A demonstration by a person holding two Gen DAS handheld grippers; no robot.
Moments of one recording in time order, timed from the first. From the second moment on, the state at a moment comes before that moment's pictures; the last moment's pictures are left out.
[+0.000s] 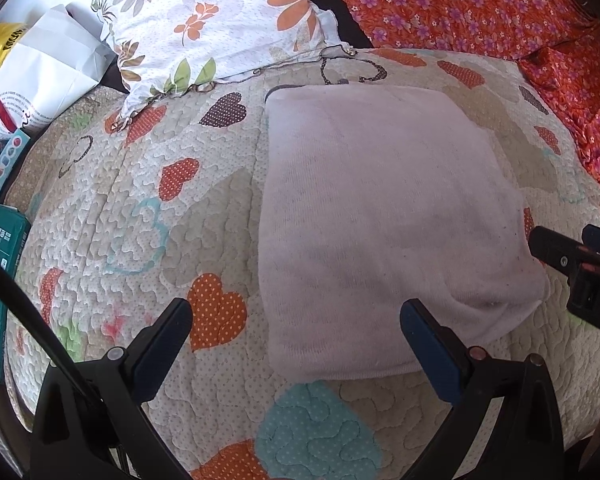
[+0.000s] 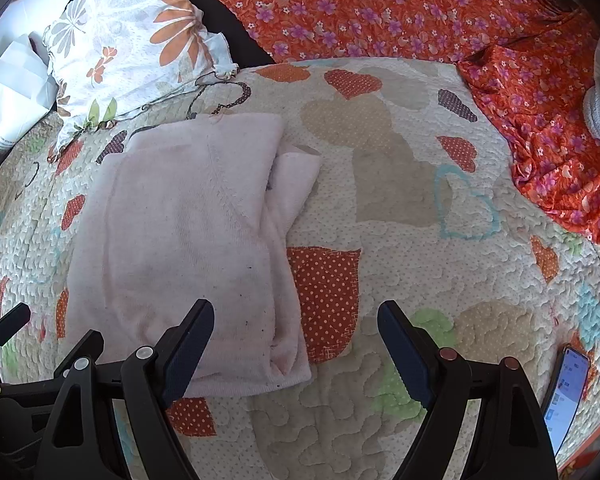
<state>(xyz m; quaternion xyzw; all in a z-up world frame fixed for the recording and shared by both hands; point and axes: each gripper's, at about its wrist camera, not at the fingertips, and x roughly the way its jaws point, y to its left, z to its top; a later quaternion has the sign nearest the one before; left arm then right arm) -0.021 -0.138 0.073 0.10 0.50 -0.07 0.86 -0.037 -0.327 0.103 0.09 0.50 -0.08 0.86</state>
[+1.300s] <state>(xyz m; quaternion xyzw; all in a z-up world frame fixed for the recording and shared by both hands) 0.013 -0.133 0.064 0.05 0.52 -0.09 0.85 -0.034 -0.332 0.106 0.09 0.50 -0.09 0.86</state>
